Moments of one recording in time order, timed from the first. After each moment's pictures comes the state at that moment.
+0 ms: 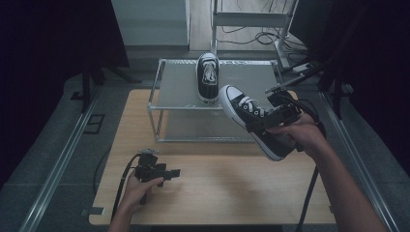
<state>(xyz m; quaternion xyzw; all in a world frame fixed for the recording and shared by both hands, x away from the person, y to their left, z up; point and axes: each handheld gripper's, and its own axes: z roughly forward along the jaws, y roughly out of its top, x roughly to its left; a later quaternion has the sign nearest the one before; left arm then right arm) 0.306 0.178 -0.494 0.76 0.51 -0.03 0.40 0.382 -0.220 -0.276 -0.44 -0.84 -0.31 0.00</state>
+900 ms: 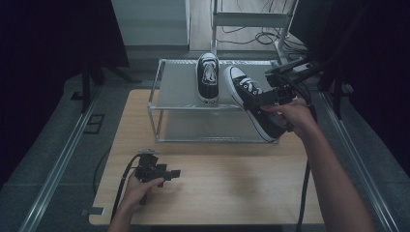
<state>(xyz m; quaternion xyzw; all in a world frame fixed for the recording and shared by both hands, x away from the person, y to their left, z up) 0.306 0.178 -0.496 0.76 0.51 -0.04 0.40 0.435 -0.214 -0.267 -0.52 -0.79 -0.32 0.00</state>
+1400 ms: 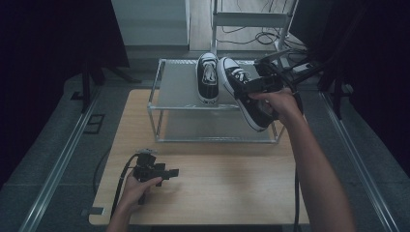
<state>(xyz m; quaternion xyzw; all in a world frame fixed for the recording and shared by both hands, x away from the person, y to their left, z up) 0.306 0.183 -0.494 0.76 0.51 -0.04 0.41 0.466 -0.186 -0.260 -0.56 -0.77 -0.31 -0.01</state>
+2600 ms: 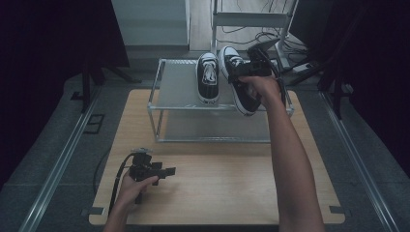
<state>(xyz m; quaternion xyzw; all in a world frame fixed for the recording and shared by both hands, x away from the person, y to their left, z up) 0.305 0.195 -0.490 0.75 0.52 -0.03 0.42 0.524 -0.164 -0.263 -0.64 -0.71 -0.29 -0.03</state>
